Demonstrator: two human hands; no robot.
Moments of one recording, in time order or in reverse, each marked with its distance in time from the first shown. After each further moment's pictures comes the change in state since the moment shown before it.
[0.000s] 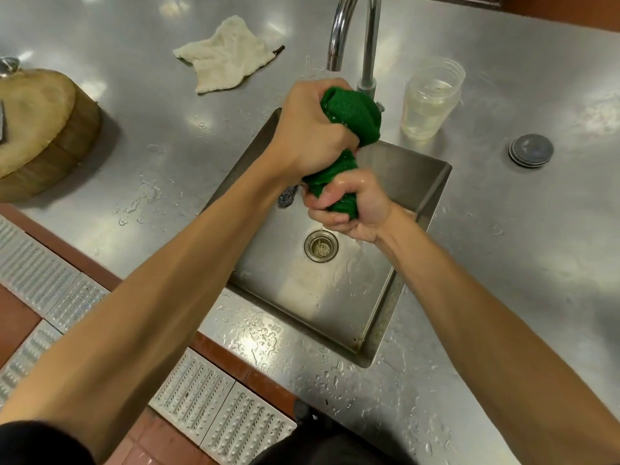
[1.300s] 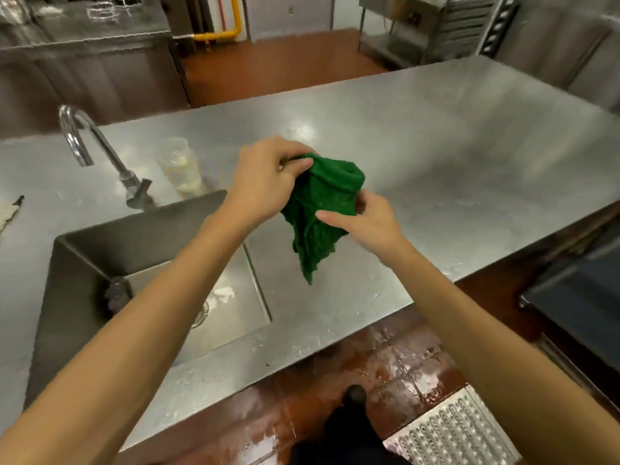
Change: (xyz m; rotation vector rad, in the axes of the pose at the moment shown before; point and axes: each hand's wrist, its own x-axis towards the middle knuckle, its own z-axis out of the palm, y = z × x) left_hand -0.199 0.151 0.081 0.109 -0.525 0.778; right_hand -0.309 0.119 0.140 -0.542 1.647 -0.525
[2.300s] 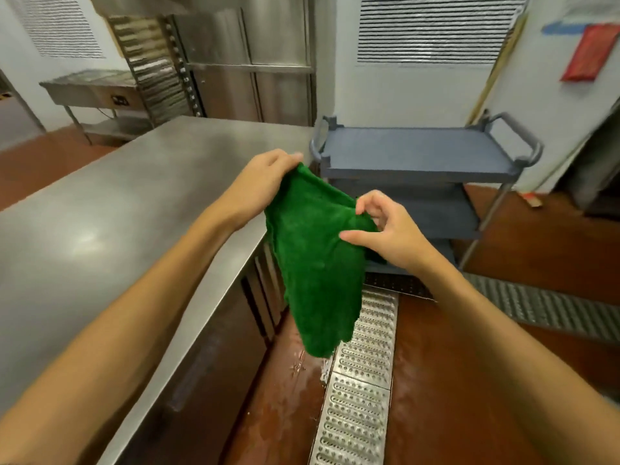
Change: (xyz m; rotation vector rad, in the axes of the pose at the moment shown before) left_hand 0.035 0.465 0.360 -0.498 -0.684 0.350; right_hand -0.301 0.098 -0.515 -0.178 0.659 -0.100
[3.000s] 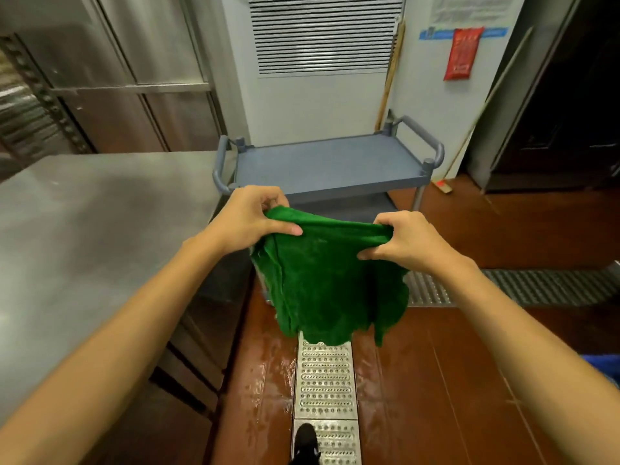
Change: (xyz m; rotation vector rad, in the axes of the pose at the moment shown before) left_hand 0.191 -0.015 0.147 0.039 -0.366 0.375; right_hand 0.052 0.095 -0.197 -0.680 0.143 0.265
